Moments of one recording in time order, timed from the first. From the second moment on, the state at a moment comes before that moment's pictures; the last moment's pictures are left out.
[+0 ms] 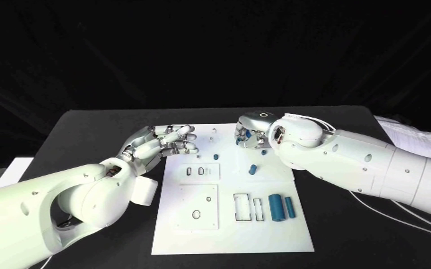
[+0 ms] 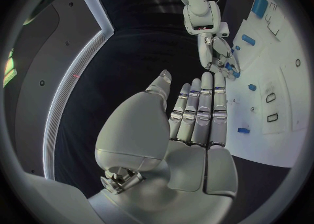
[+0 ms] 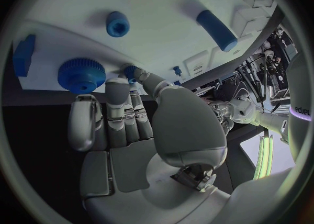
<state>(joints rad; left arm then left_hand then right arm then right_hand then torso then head) 1.17 -1.01 -0.04 1.83 0.02 -0.31 0.37 1.37 0.00 0.07 0.10 0.09 0.95 0.22 0.08 0.07 1.04 0.17 0.12 0.09 1.01 0.12 0.34 0.36 0.17 0.89 0.23 0.38 0.16 1.20 -0.65 0.04 1.32 -1.72 -0.14 -0.13 1.26 -0.07 0.46 -0.12 0.15 1.14 0.14 0.08 0.08 1.18 0.08 0.08 0.07 1.46 0.00 0.95 0.65 0.08 1.36 0.10 1.41 1.21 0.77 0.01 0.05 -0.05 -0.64</state>
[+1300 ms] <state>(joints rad) 1.17 -1.01 -0.04 1.83 0.04 -0.30 0.37 1.37 0.01 0.07 0.09 0.09 0.95 0.22 0.08 0.07 1.04 0.17 0.12 0.09 1.02 0.12 0.32 0.35 0.17 0.89 0.23 0.37 0.16 1.18 -0.58 0.04 1.30 -1.71 -0.40 -0.13 1.27 -0.06 0.51 -0.11 0.14 1.15 0.14 0.08 0.08 1.20 0.07 0.07 0.06 1.46 -0.01 0.97 0.66 0.08 1.36 0.10 1.41 1.22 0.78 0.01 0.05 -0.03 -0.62</state>
